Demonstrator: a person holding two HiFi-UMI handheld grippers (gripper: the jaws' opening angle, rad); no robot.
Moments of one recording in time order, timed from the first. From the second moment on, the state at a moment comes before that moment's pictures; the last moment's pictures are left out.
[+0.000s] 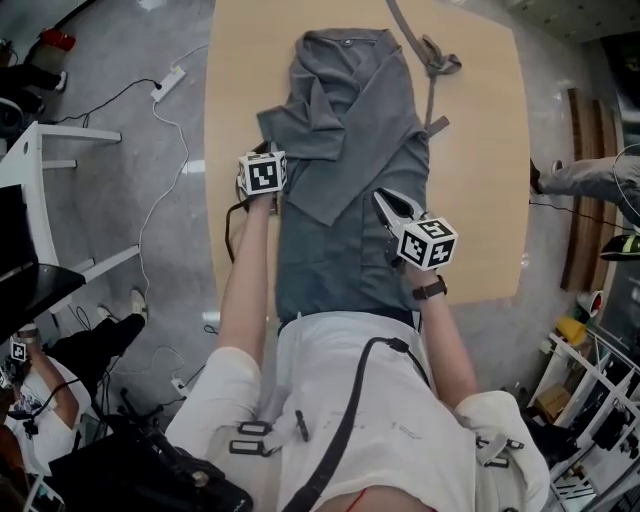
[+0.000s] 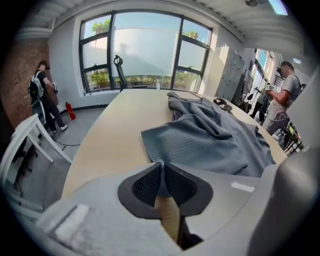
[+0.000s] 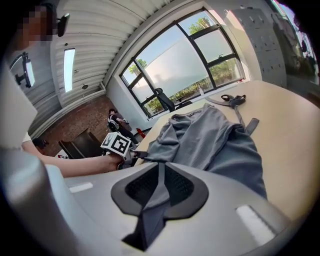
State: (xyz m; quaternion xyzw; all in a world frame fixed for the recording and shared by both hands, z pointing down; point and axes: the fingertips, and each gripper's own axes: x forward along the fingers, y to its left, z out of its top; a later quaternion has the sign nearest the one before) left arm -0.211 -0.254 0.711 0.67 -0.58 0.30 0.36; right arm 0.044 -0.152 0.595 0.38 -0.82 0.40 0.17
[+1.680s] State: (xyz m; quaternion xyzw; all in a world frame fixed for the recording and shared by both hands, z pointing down) left arm -0.002 -0.110 0.679 0.81 -0.36 0.41 0.23; right arm 0.042 -0.130 0.680 0.28 -0.84 0.20 0.42
